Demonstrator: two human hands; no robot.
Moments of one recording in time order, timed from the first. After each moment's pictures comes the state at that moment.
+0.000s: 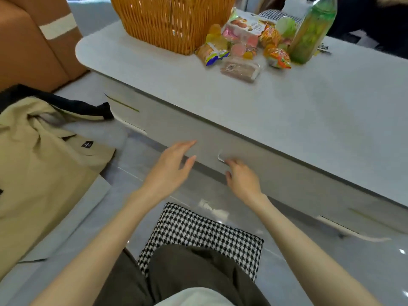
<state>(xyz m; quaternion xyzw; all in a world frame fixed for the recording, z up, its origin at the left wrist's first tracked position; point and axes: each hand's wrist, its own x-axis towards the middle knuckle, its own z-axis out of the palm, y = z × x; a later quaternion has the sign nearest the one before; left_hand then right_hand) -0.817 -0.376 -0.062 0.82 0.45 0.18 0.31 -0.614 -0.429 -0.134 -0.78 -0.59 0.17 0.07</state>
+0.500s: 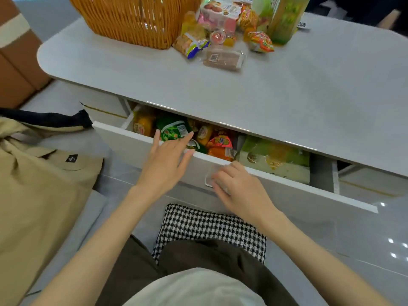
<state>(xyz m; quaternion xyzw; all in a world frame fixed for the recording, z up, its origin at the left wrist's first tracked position) -0.818 -0.326 -0.097 0.91 0.36 0.13 0.15 -0.660 -0.467 -0.098 -0.68 -0.71 0.01 0.17</state>
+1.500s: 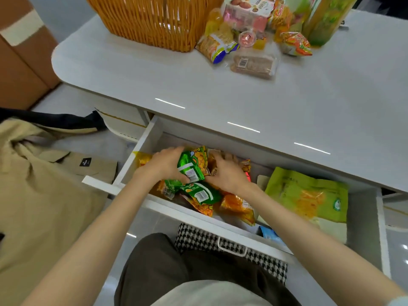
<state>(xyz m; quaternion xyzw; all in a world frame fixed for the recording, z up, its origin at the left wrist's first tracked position) -0.827 -0.222 -0.134 0.87 0.40 -0.16 0.24 -0.669 -0.334 -0.162 -0.78 -0.55 0.27 0.08</state>
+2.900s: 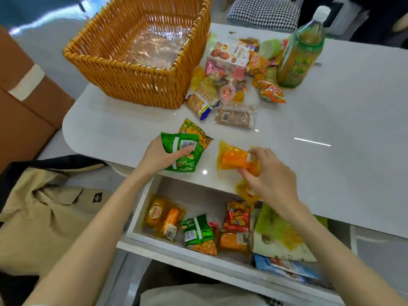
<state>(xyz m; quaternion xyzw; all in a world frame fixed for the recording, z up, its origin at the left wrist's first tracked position) -0.783 -0.153 0.011 0.71 0.48 0.12 0.50 -0.592 -0.334 -0.002 -0.85 -0.48 0.08 0.19</state>
